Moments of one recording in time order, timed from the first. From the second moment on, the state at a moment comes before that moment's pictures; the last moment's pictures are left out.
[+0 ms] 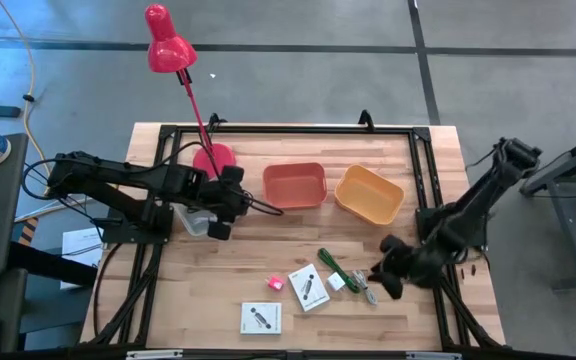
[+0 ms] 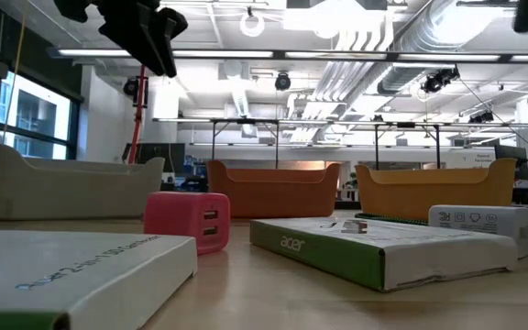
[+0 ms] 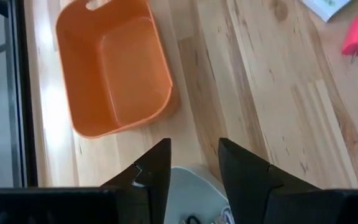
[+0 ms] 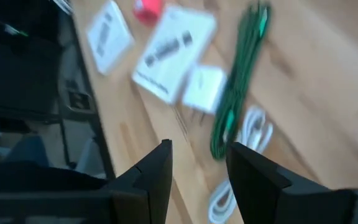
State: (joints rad) left arm 0.01 1.28 1.13 -0.89 -0.23 0.24; right arm 0.84 1.10 0.57 -0.30 0.42 1.37
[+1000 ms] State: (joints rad) left arm 0.01 1.28 1.13 -0.74 -0.25 0.31; right arm 0.83 1.45 0.58 -0.20 0.27 1.57
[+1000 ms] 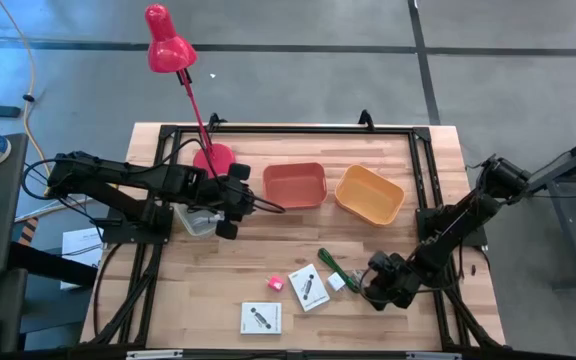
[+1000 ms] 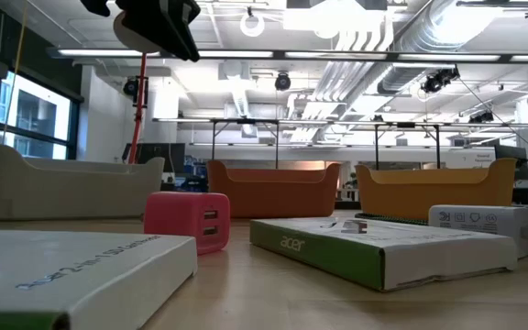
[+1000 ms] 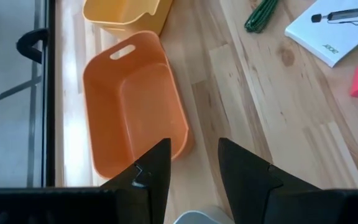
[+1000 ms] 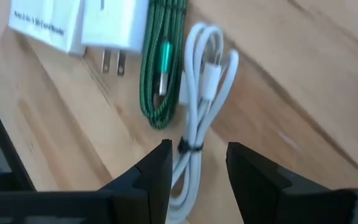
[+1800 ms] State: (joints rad) left arm 0.01 1.28 1.13 -0.70 -0.28 0.31; right arm 0.69 1.45 0.58 -0.23 0.12 1.37
